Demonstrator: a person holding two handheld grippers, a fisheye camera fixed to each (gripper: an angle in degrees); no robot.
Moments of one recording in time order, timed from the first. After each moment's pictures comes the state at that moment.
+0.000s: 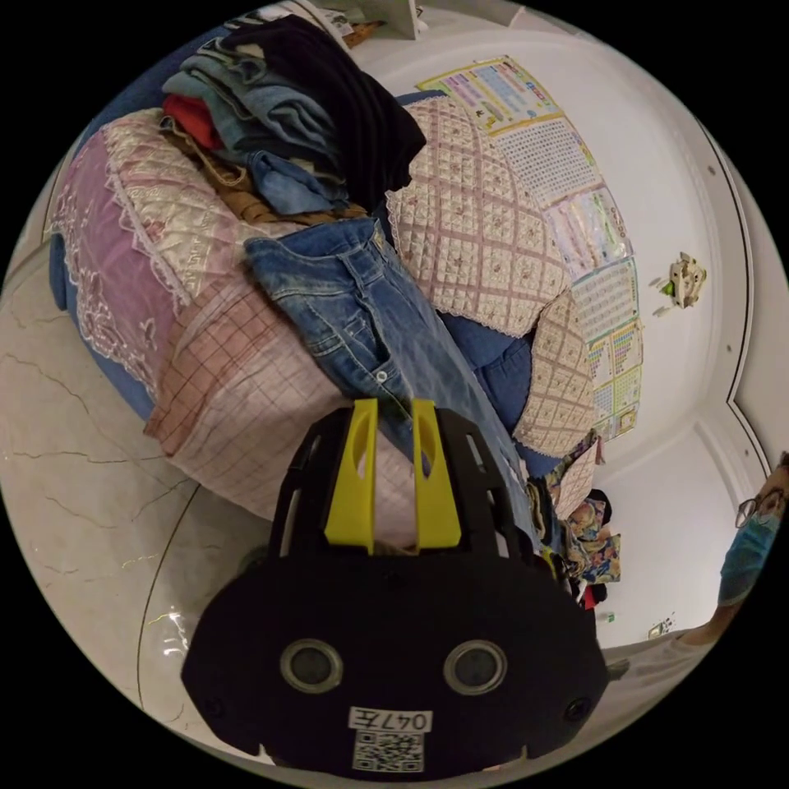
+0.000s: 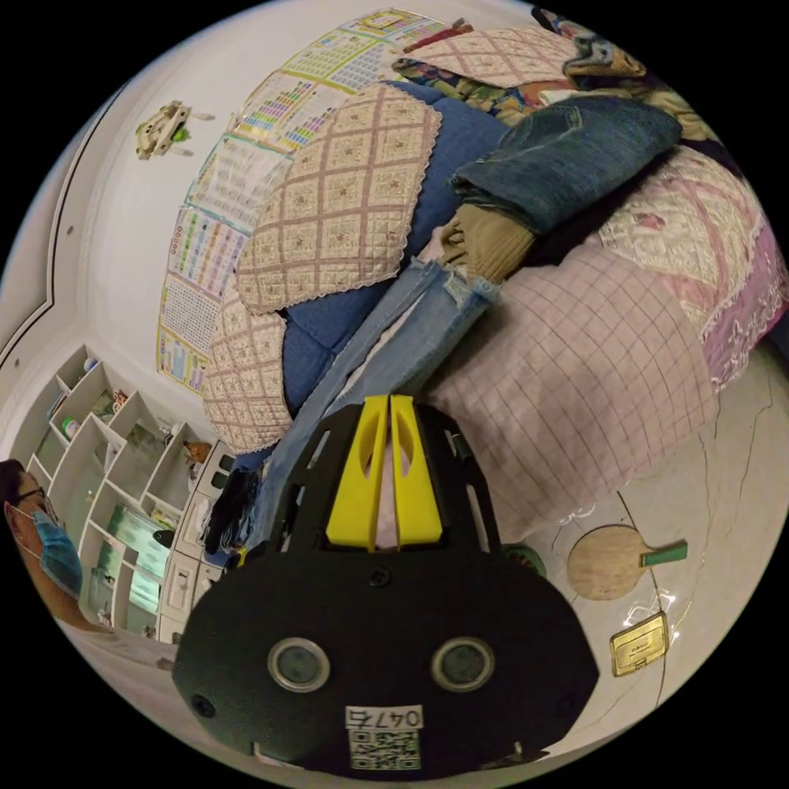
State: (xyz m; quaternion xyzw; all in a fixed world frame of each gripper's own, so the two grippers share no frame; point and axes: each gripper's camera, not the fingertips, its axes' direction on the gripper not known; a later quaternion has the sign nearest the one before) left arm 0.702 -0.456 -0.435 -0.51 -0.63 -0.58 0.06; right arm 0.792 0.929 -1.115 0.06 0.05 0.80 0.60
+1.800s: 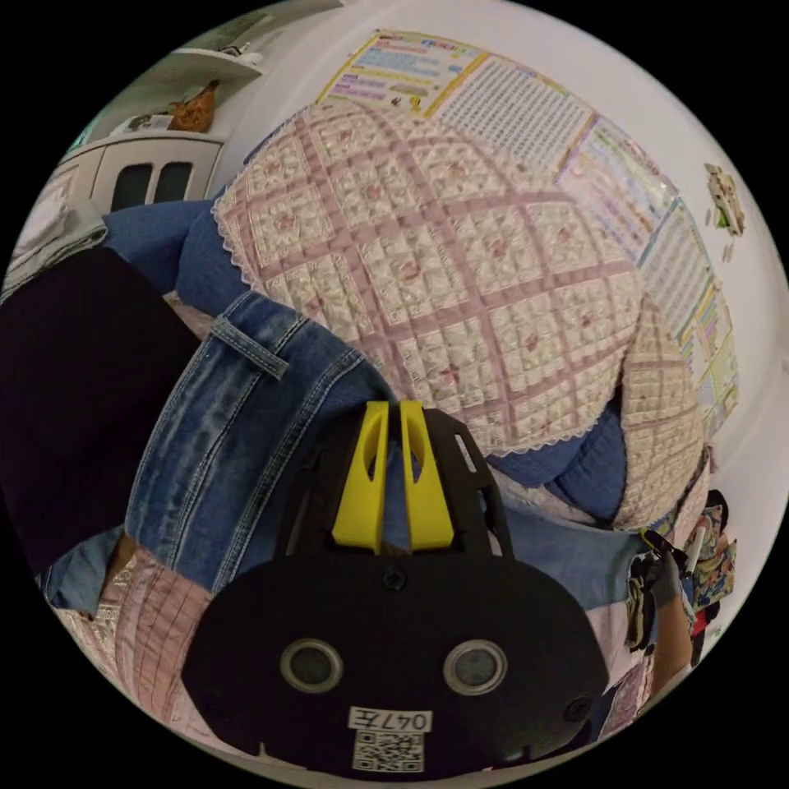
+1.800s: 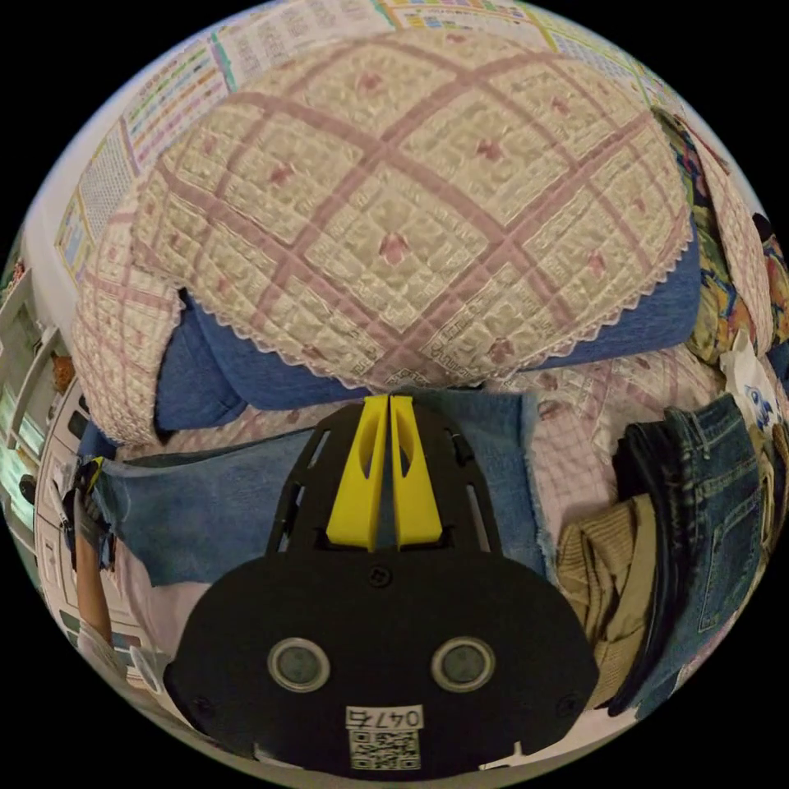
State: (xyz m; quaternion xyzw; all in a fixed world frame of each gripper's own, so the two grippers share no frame) left arm 0.255 -0.010 -0.686 -0.68 -0.59 -0.43 0.05; right arm 1.313 0.870 -0.488 -0.18 0.12 0.65 0.73
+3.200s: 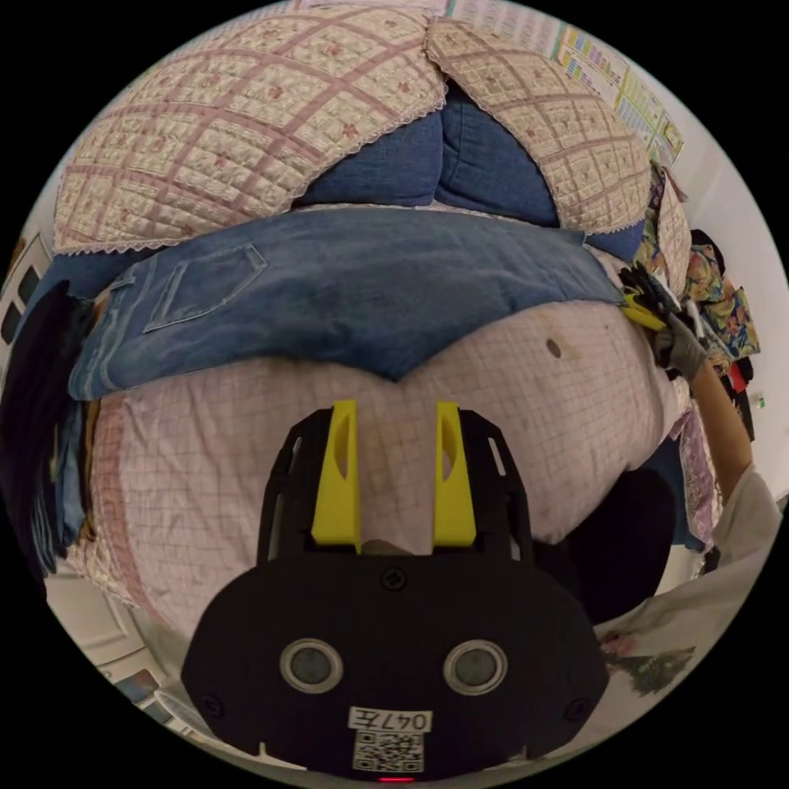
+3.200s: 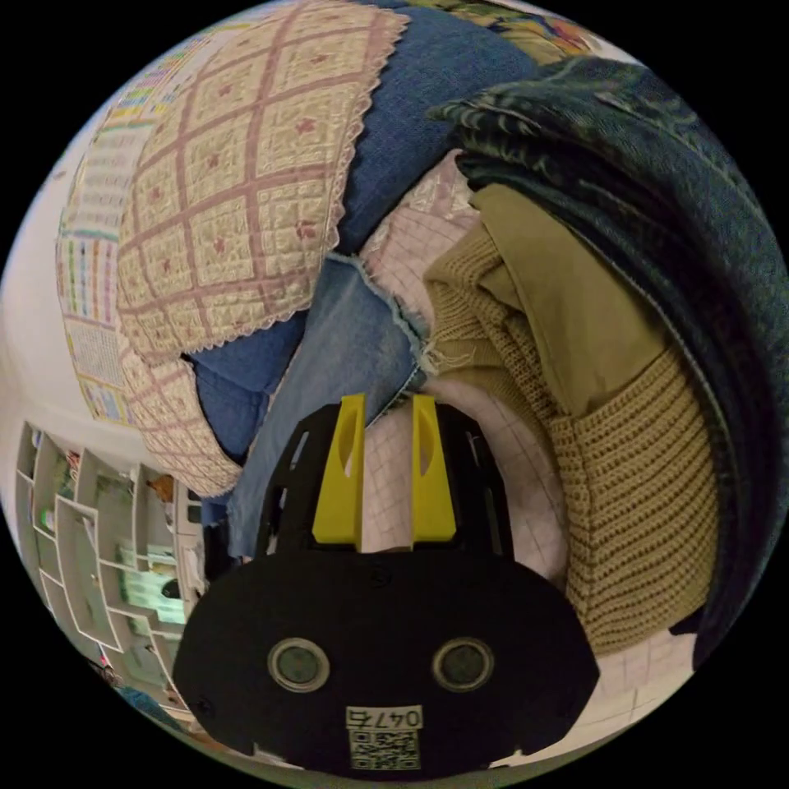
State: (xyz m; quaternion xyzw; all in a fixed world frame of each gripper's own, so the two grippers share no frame) left arm 0.173 0.165 -0.470 -0.80 -0.24 -0.56 -0.02; right arm 1.272 1.142 -0.520 -0.08 -0.01 0.84 0.53
